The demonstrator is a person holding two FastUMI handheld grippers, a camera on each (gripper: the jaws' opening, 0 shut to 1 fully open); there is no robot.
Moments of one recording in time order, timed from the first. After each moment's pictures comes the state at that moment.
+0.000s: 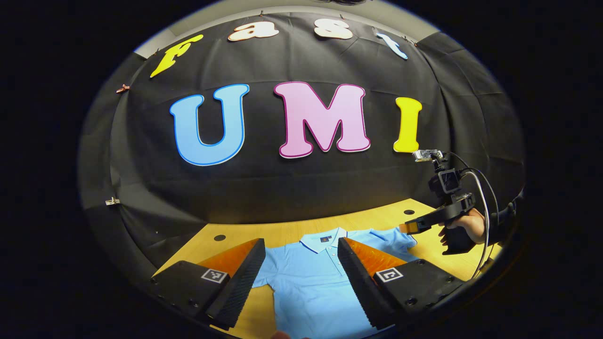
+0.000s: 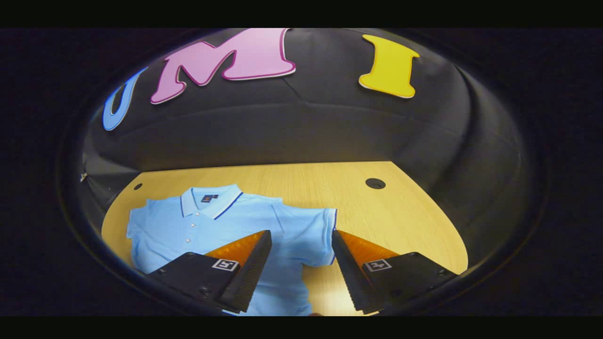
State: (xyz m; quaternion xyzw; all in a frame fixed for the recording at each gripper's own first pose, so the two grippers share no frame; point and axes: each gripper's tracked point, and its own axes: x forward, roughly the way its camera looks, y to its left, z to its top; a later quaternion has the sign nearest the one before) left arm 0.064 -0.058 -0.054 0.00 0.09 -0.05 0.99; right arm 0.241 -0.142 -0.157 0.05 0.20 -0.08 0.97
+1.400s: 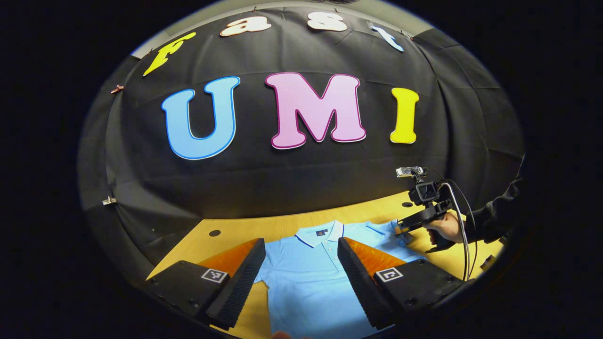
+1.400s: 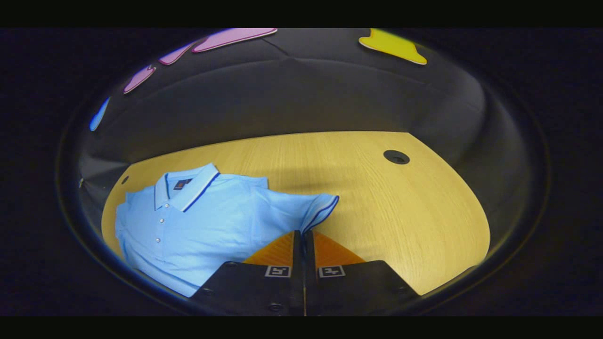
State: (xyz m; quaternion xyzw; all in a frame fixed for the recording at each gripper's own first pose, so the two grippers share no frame) left arm 0.070 -0.070 -0.067 0.01 0.11 -0.05 0.99; right arm 0.289 -0.135 -0.217 0.07 0.27 -0.04 0.96
